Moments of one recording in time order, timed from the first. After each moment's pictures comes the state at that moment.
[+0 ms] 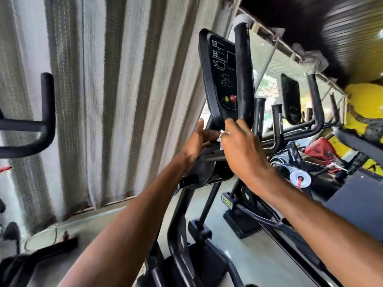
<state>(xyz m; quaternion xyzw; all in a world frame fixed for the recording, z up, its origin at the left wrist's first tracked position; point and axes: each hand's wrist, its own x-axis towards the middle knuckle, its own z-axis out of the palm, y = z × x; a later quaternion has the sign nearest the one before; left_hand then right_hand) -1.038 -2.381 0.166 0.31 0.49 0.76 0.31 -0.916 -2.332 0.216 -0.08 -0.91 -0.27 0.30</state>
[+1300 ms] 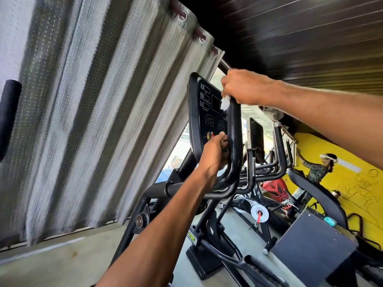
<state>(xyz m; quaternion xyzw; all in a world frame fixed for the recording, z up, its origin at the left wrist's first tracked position) -1.036 -2.340 0.252 0.31 0.32 0.82 0.35 -1.033 -2.307 0.465 0.02 -0.80 -0.61 0.03</state>
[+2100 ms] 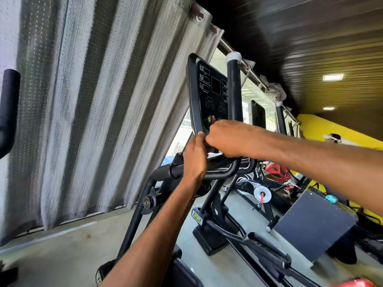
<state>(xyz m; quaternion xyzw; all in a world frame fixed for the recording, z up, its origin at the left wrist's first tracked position) -1.023 -2.372 0.187 0.25 0.43 0.85 0.20 -0.965 -2.367 0.321 -0.02 -0.85 -0.51 -0.12</state>
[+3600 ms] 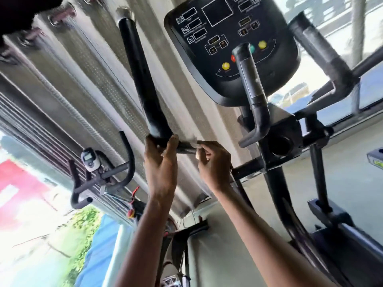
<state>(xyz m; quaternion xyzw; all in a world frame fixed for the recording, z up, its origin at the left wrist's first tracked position) -0.941 -2.317 0.190 0.16 0.77 0.58 -0.21 -0.969 -2.212 0.098 -0.06 -0.68 0.52 0.51</state>
